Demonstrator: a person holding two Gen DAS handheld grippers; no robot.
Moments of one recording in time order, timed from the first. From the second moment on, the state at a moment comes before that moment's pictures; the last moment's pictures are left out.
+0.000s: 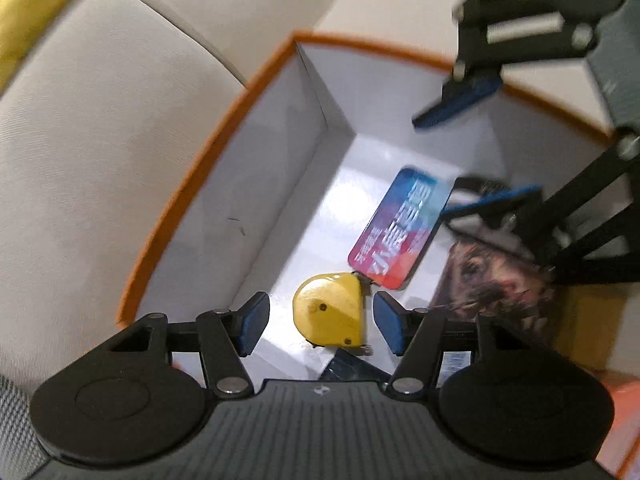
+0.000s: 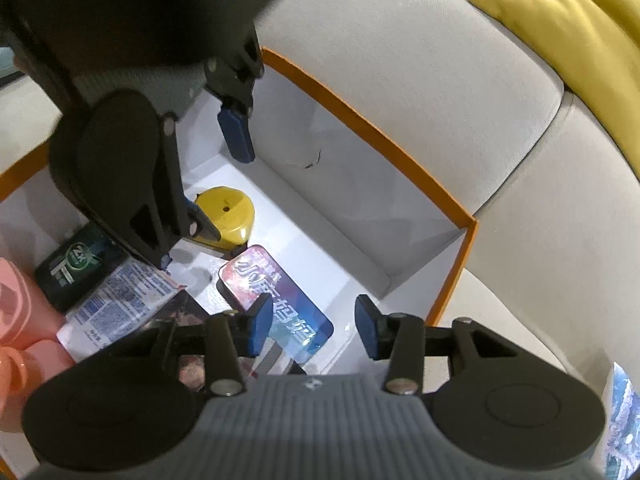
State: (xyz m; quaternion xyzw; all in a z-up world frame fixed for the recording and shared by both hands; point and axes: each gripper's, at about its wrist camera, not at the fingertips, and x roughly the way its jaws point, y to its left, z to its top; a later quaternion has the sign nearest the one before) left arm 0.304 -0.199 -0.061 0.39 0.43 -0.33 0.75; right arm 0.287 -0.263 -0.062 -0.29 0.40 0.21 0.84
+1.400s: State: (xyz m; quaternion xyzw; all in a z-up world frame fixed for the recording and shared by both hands) left arm 0.029 -0.045 0.053 0.03 0.23 -0.04 0.97; right arm 0.012 -0.213 0.061 0.01 0.22 -0.01 0.98
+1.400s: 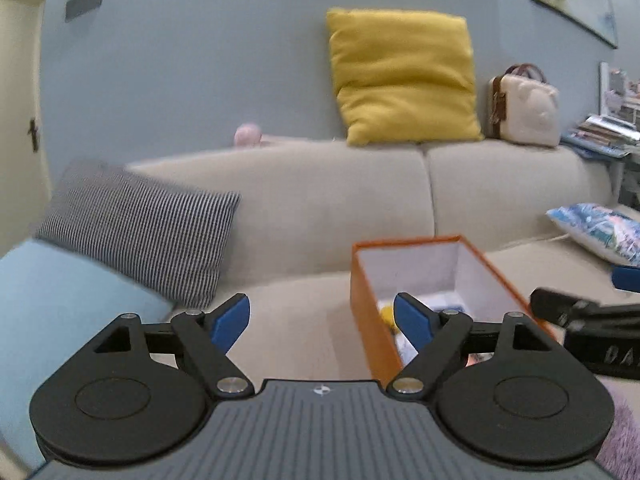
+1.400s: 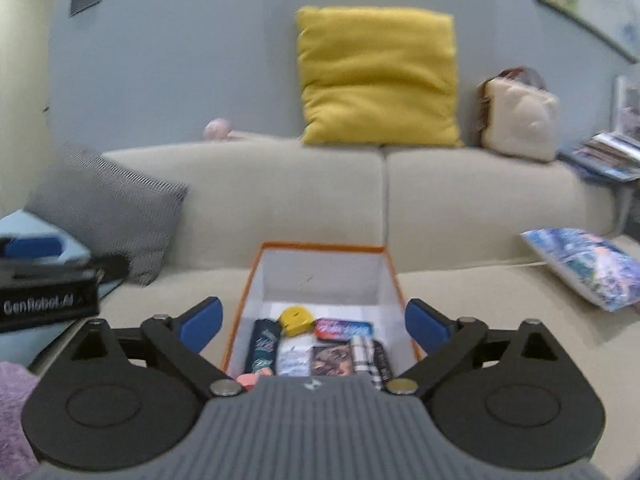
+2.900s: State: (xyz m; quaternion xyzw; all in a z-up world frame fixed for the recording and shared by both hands) left arm 0.023 -0.041 -0.006 0.01 0.29 -0.05 0.96; right arm 0.015 -0.203 -0.006 0.02 0.30 -0.04 0.95
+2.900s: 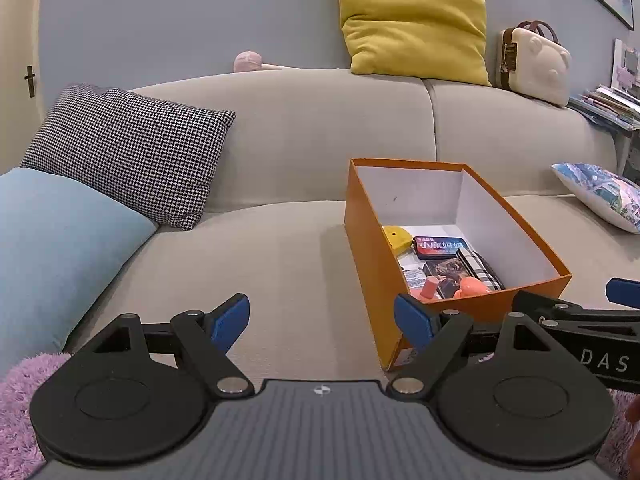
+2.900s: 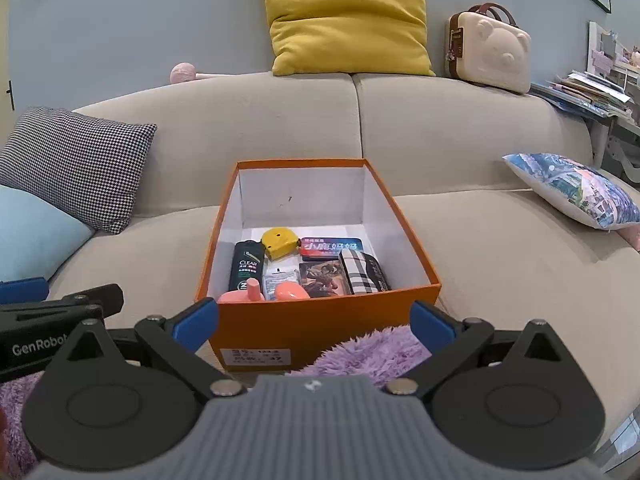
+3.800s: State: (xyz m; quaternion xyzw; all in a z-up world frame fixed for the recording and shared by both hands) left arm 0.022 -0.043 -0.006 0.01 0.30 -0.05 0.95; right arm 0.013 -0.201 -0.006 0.02 0.30 -0.04 0.95
